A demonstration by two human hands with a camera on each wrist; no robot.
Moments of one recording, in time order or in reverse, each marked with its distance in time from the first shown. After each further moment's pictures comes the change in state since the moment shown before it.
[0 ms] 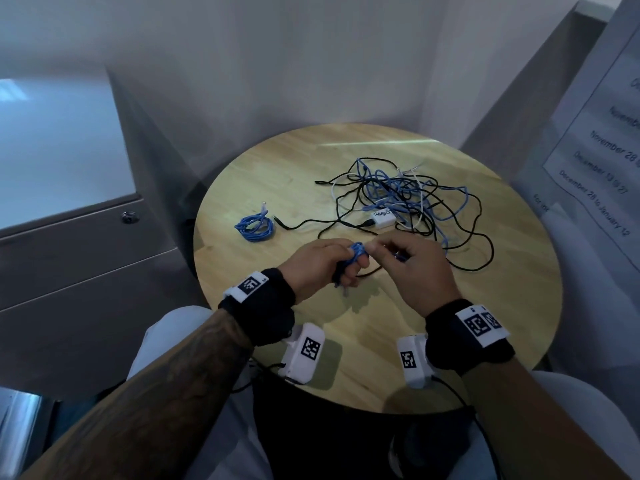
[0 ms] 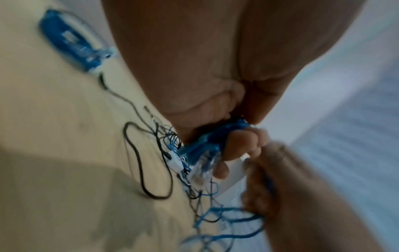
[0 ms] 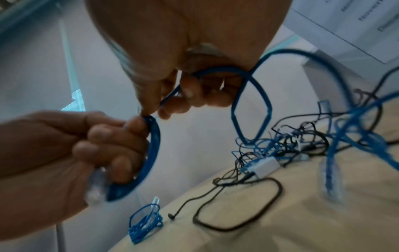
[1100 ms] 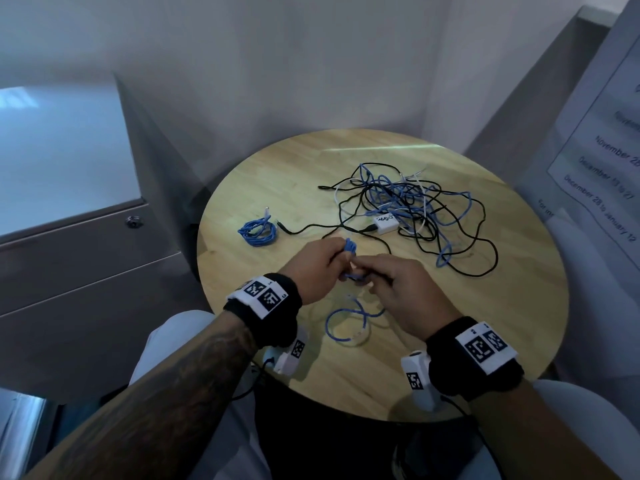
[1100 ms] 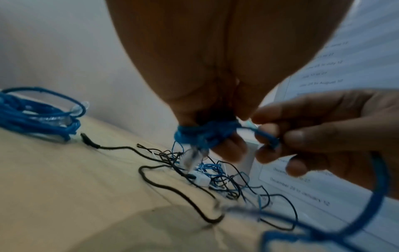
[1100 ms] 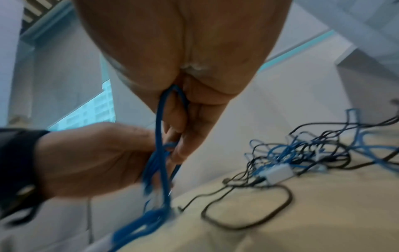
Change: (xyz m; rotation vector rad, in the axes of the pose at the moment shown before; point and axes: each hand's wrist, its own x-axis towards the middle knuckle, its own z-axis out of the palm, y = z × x) left_hand 0.007 -0.006 -0.016 0.832 0.212 0.174; right_hand -0.014 -0.010 0.006 -0.005 -0.289 -0.051
